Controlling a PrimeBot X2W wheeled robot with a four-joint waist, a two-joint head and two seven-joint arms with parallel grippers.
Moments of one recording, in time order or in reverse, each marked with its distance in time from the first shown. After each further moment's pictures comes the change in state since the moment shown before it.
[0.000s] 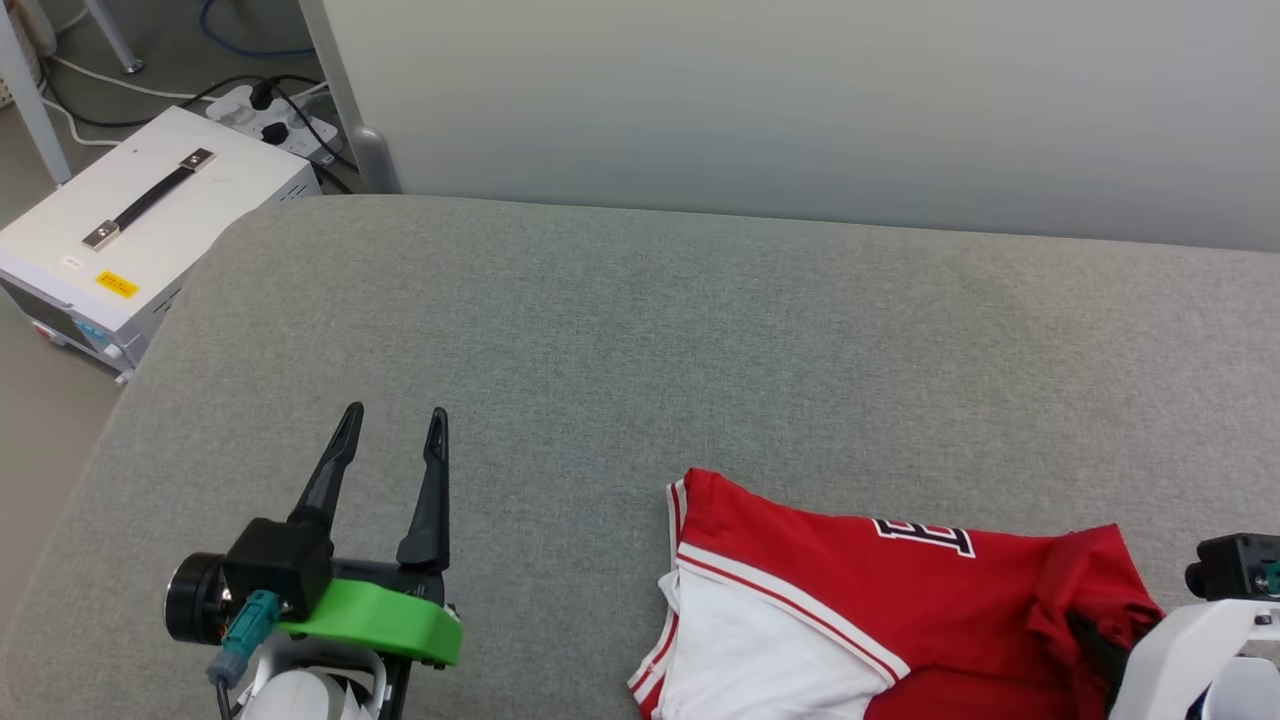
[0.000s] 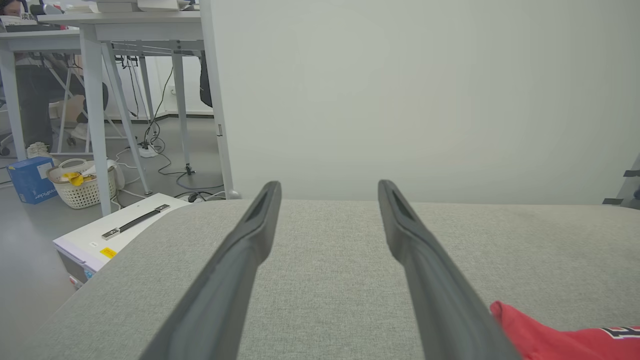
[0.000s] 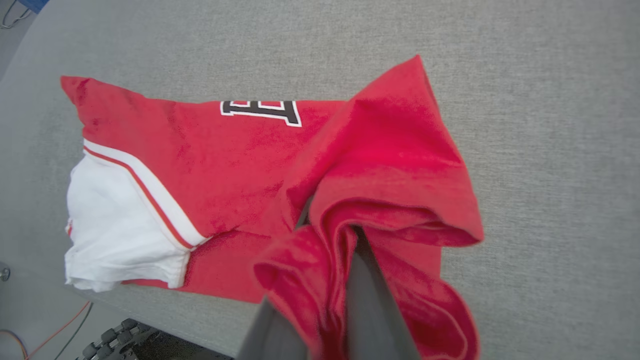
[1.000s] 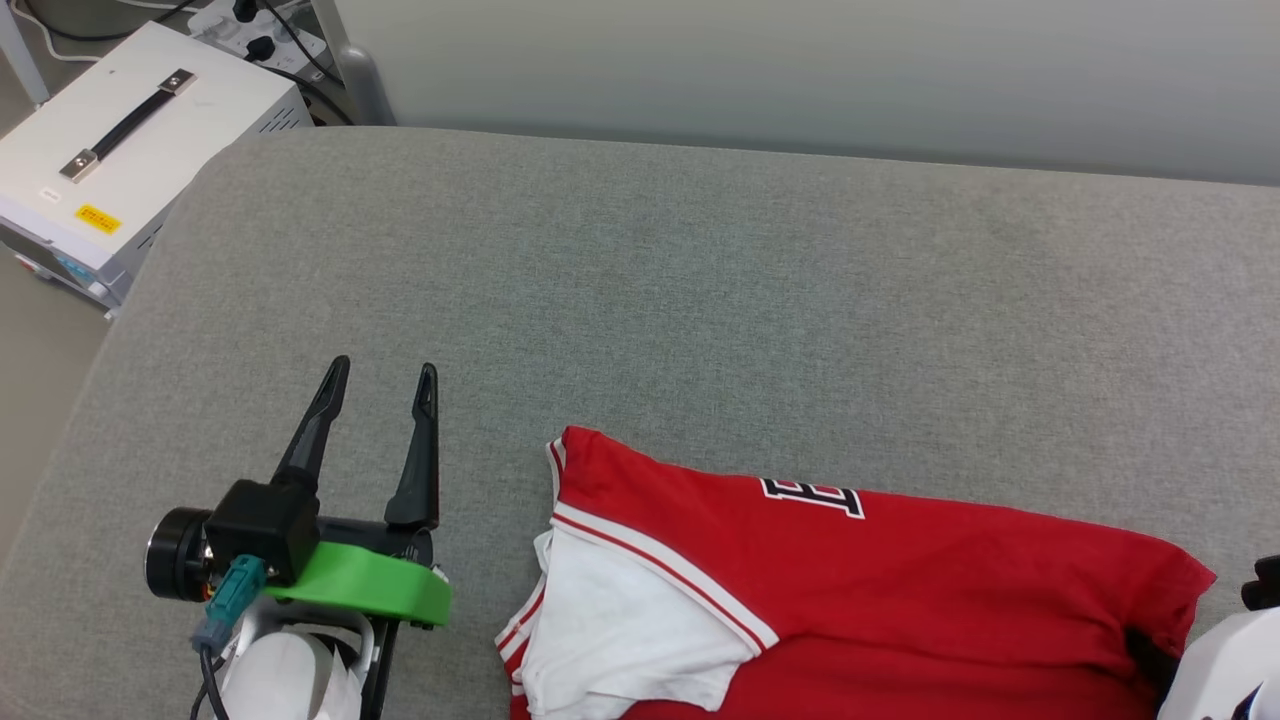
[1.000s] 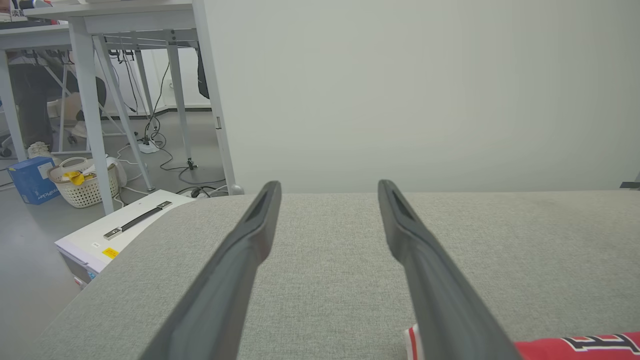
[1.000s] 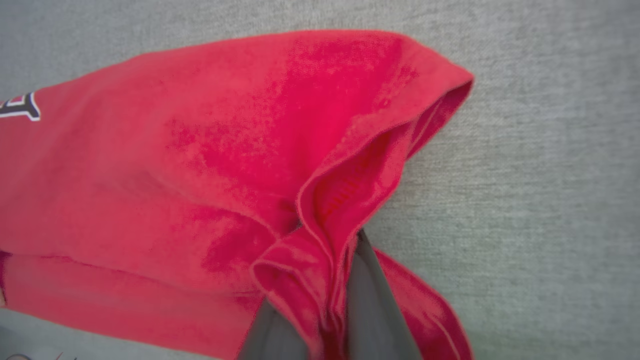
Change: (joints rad) left arm -0.062 0.043 -0.024 -0.014 -0.018 0.024 0.000; right arm -0.093 -0.071 -0.006 0.315 0.086 0.000 -0.124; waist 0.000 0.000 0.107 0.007
